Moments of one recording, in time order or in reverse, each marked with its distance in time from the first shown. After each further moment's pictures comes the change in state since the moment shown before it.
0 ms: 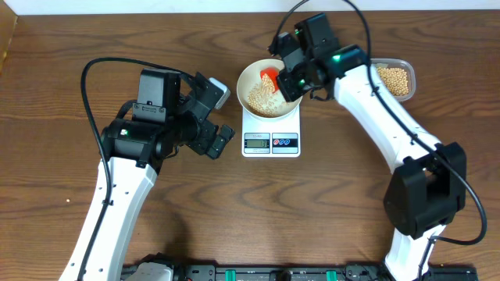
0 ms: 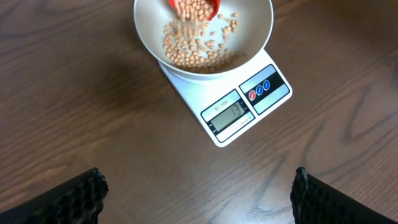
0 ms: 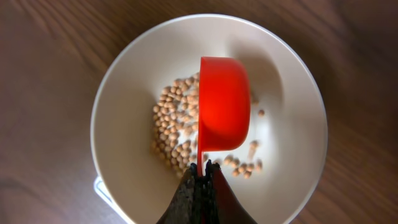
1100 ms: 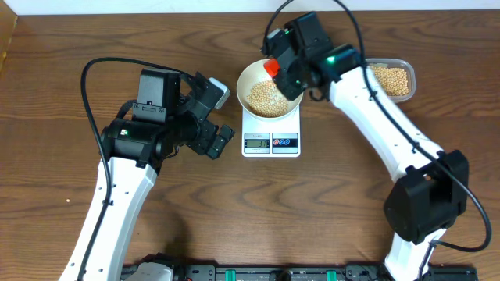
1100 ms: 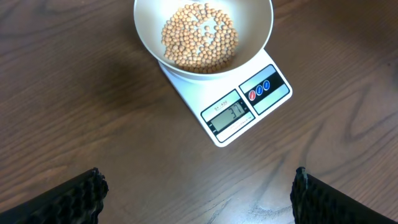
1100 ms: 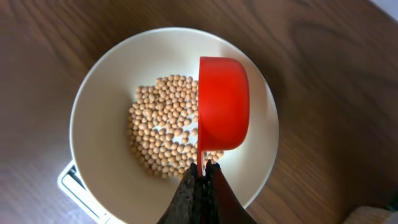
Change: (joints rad) left arm 0.000 0.000 0.000 0.000 0.000 0.000; right arm 0.028 -0.027 0.045 -0.038 0.138 -0.115
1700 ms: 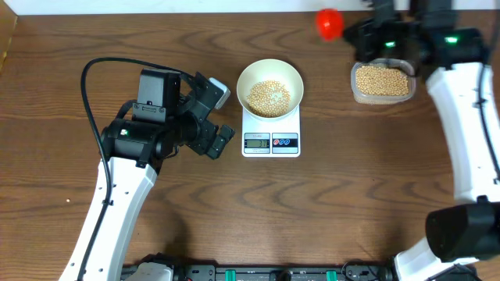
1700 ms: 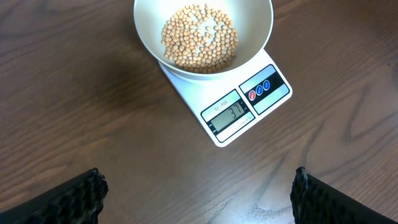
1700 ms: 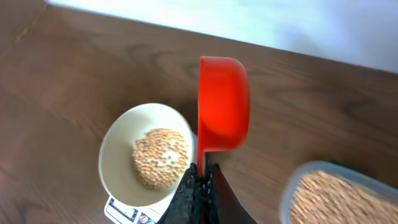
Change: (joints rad) left arm 0.000 0.000 0.000 0.000 0.000 0.000; right arm -0.401 -0.195 0.052 -0.023 -0.385 0.158
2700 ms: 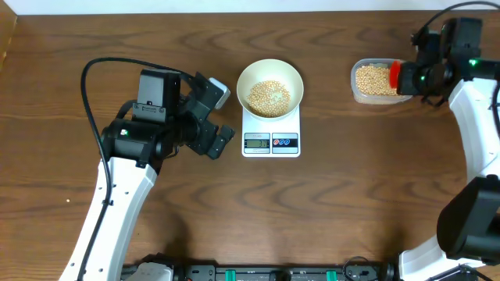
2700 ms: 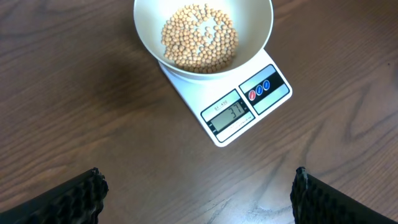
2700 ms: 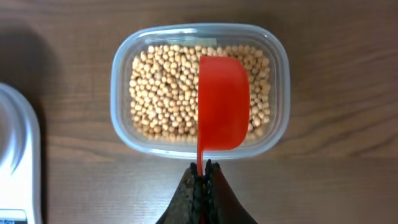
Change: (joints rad) left arm 0.000 0.000 0.000 0.000 0.000 0.000; right arm -0.193 -0.002 -0.346 0.060 0.348 0.032
